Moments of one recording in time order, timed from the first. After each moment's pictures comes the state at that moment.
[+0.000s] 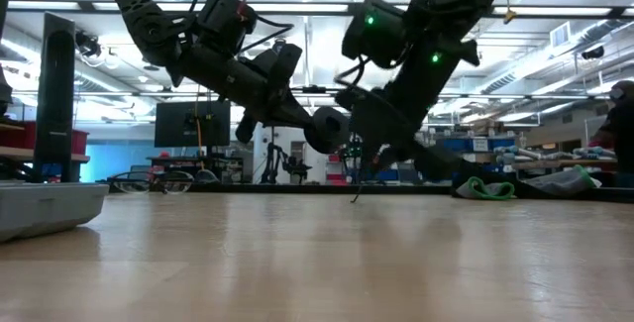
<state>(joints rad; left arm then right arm) 0.31 1.60 0.69 0.56 -0.06 -0.48 -0.01 1.84 1.05 -0.26 0.62 -1.08</state>
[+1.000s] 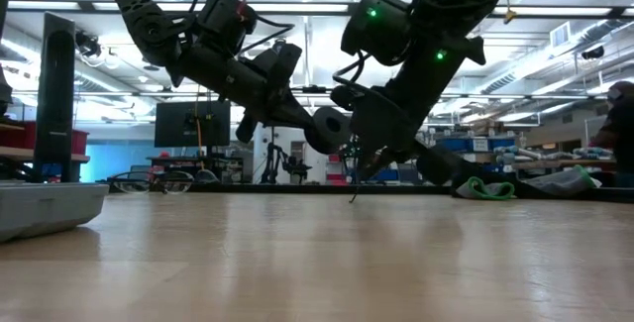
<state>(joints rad) 0.31 1.60 0.69 0.56 -0.05 -0.48 0.04 1.86 1.05 -0.23 0.64 -1.11</state>
